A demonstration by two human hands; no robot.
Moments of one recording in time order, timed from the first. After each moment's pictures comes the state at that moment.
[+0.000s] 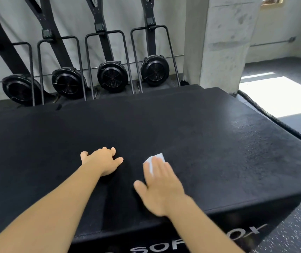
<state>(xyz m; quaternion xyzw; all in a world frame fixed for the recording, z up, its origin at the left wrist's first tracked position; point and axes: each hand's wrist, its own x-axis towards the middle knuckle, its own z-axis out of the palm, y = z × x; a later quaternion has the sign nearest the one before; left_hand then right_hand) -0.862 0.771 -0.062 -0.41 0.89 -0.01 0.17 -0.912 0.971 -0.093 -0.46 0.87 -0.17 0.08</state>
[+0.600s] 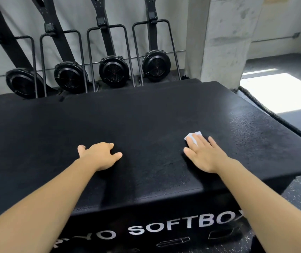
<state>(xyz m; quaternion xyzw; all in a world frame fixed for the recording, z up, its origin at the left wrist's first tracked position) -0.831 0.799 -0.059 -0.41 0.90 0.01 0.13 -1.021 1.052 -0.086 -0.40 0.91 -0.06 0.12</state>
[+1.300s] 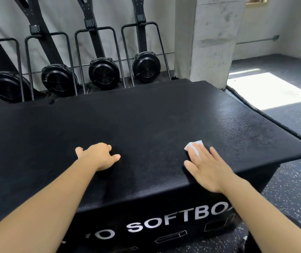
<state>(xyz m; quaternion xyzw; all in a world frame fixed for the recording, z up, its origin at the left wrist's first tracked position) -0.832 0.806 -0.059 -0.41 0.91 0.01 0.12 -0.962 1.097 -0.088 -0.40 0.91 -0.09 0.06</state>
